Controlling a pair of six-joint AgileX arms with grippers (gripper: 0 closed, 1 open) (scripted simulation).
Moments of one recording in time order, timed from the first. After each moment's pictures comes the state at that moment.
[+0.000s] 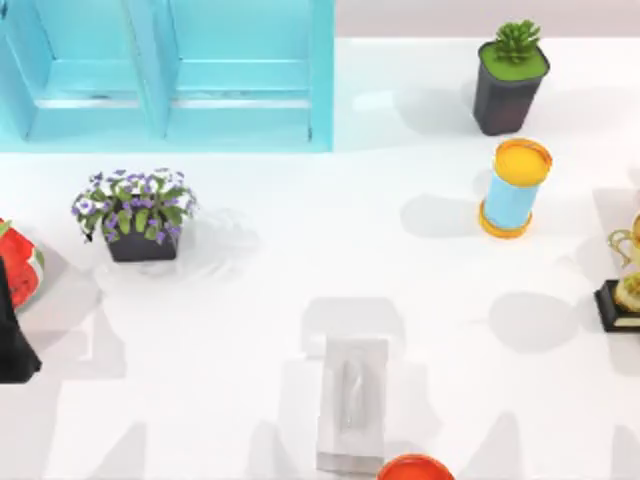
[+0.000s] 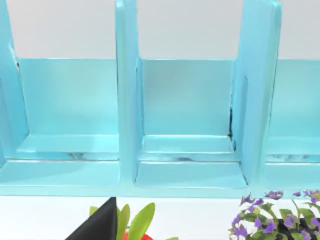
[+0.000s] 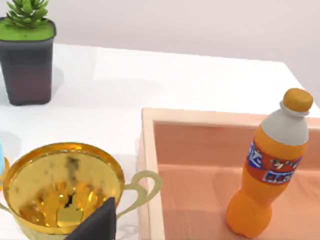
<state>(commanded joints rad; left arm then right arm) 0.00 0.00 0.00 0.00 0.00 0.00 -0.12 0.22 0.19 -0.20 0.00 -0.13</state>
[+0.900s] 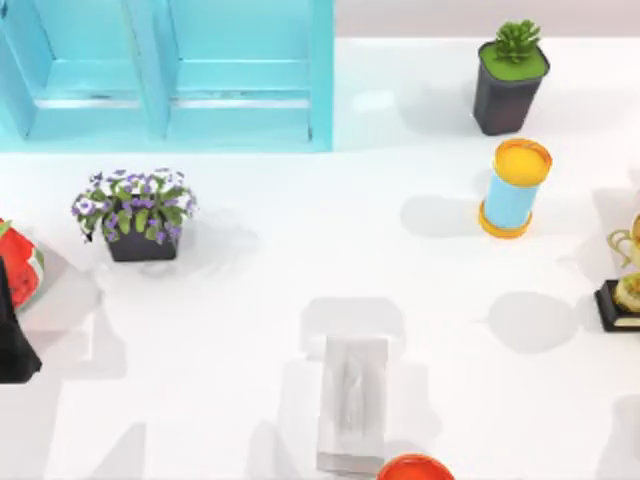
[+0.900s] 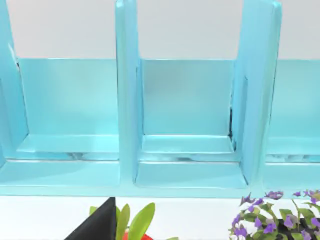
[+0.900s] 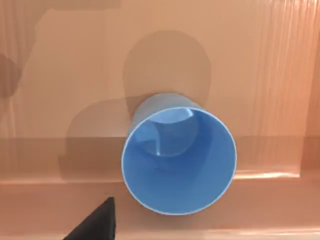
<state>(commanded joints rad) 0.00 0.00 0.00 0.00 0.00 0.00 -0.66 1.40 1.12 -1.14 0.00 -0.67</state>
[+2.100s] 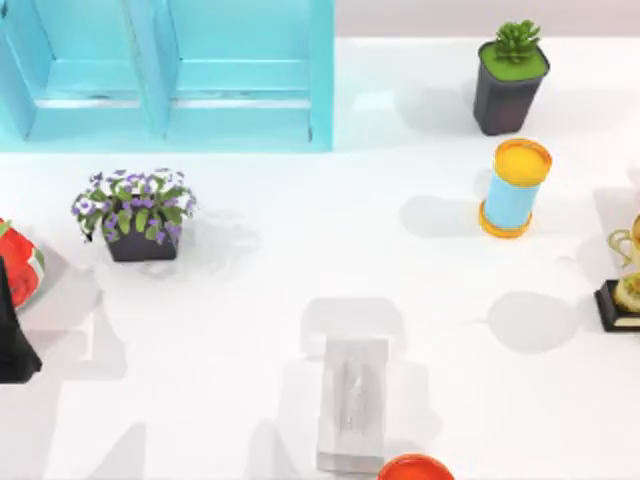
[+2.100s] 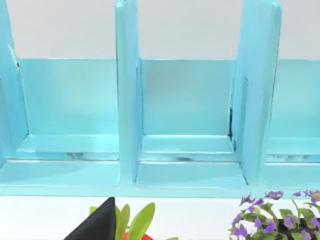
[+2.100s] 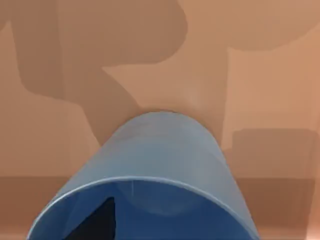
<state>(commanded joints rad) 0.00 0.00 0.00 0.00 0.00 0.00 -0.71 1.62 0.95 -0.89 0.00 -0.71</state>
